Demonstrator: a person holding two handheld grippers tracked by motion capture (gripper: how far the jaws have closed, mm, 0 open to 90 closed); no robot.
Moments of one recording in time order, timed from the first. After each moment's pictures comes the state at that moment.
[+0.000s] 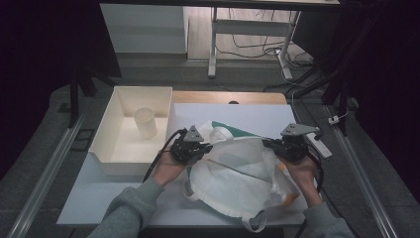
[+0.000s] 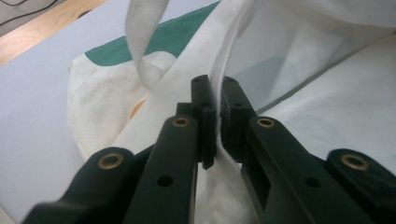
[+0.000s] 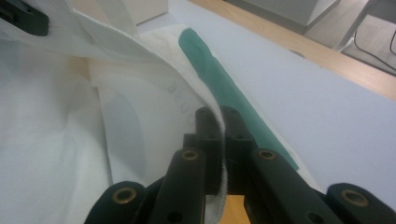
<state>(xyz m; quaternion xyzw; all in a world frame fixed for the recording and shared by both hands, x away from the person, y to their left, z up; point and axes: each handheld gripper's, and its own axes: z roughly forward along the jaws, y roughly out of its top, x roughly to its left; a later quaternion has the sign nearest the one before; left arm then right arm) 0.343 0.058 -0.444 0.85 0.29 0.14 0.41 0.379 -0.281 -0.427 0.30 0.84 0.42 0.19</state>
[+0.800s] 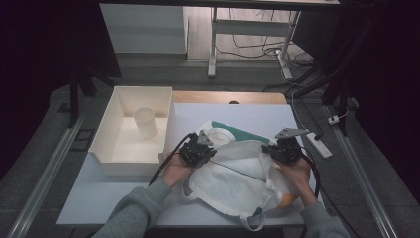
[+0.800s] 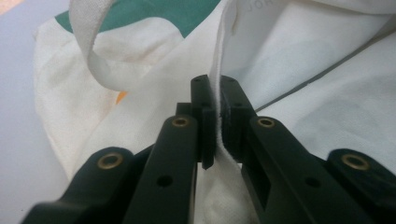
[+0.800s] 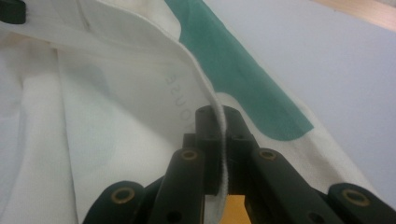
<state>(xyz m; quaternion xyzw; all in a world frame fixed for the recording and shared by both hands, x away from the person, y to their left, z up) 0.357 0.036 -0.471 0.87 0.31 0.13 0.36 0.396 -0.284 -0.467 0.33 0.85 0.38 0.16</state>
